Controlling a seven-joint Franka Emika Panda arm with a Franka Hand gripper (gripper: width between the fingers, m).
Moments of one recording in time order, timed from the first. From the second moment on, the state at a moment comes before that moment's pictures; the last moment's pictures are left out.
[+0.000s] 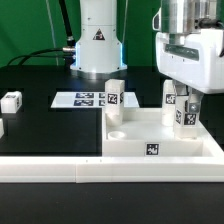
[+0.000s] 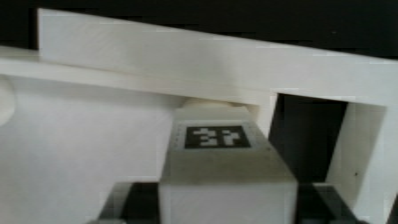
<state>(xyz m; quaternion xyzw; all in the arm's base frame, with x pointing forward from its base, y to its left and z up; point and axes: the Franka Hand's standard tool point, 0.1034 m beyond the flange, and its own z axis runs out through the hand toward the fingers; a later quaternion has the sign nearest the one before) 0.575 0.121 0.075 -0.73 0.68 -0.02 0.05</state>
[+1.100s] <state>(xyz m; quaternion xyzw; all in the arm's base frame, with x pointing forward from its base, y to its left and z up) 0.575 0.118 0.071 -0.93 0.35 -0.03 0.04</state>
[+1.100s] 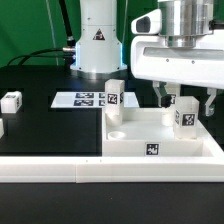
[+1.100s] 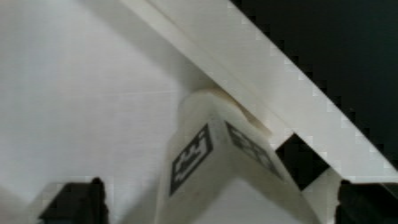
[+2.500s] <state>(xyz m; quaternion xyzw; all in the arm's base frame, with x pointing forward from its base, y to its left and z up) 0.578 0.117 0.073 -1.00 0.04 -0.04 0.02</state>
